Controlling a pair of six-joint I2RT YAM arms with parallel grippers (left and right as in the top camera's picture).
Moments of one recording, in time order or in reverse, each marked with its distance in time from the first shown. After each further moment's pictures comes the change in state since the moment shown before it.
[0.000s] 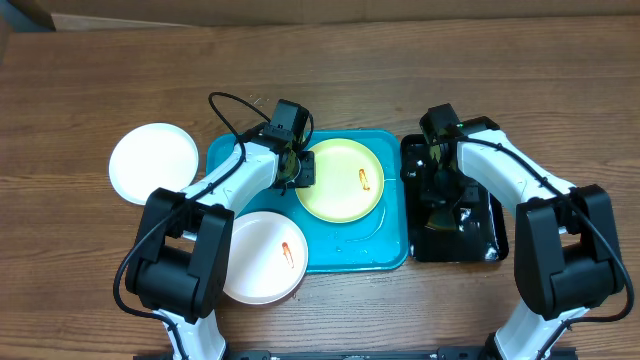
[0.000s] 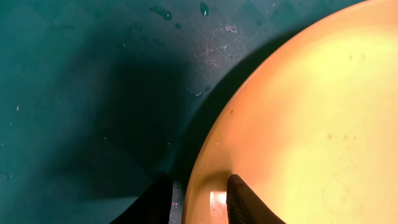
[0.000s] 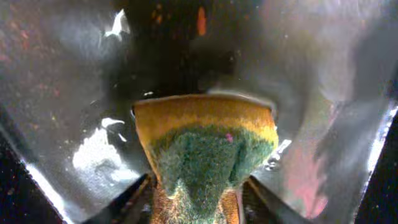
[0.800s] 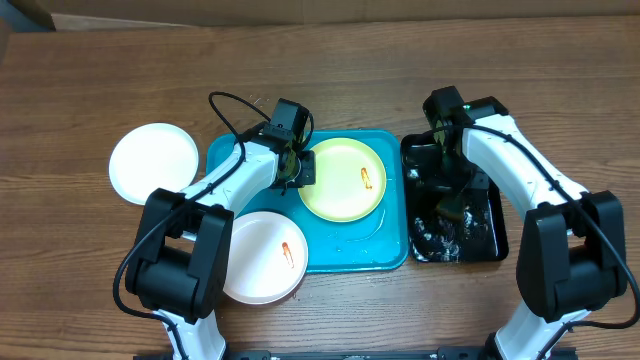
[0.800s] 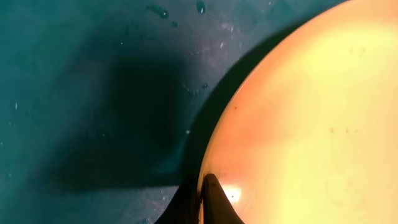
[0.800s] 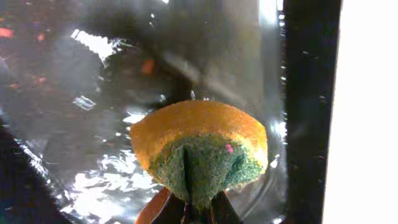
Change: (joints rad) left arm 0.000 0.000 0.007 -0.018 0.006 0.002; right arm -0.005 -0.013 0.143 -0.171 0.118 0.091
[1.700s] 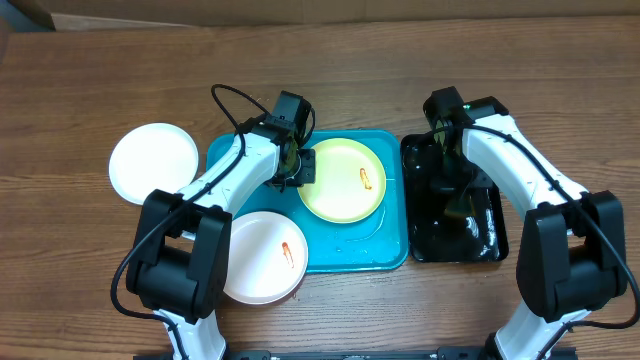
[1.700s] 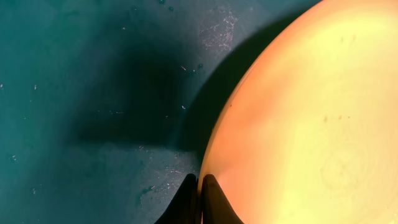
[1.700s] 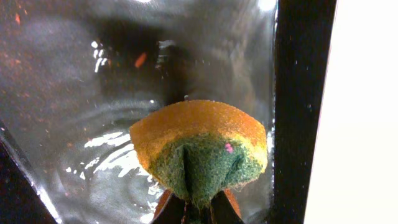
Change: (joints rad) left arm -0.006 0.000 0.083 -0.145 -0.002 0.027; right arm 0.000 0.000 0.000 -0.001 0.028 -0.081
